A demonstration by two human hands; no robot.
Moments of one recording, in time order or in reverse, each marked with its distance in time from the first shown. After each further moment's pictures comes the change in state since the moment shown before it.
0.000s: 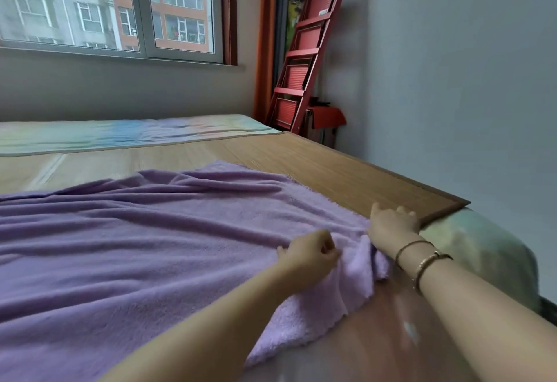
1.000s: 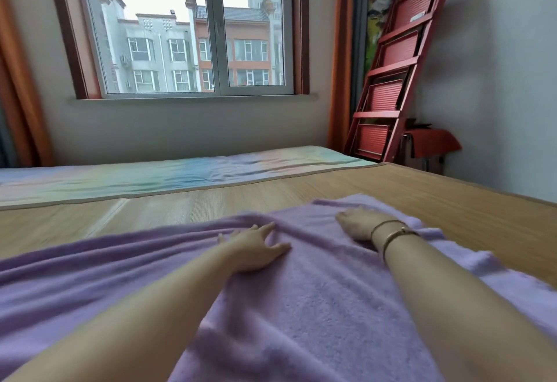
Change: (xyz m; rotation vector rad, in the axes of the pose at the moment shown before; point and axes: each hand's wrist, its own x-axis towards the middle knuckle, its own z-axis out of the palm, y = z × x) left_hand 0.202 -0.298 -0.224 0.573 0.103 -0.366; right_hand 0.265 -0.348 0.006 0.389 -0.159 -0.438
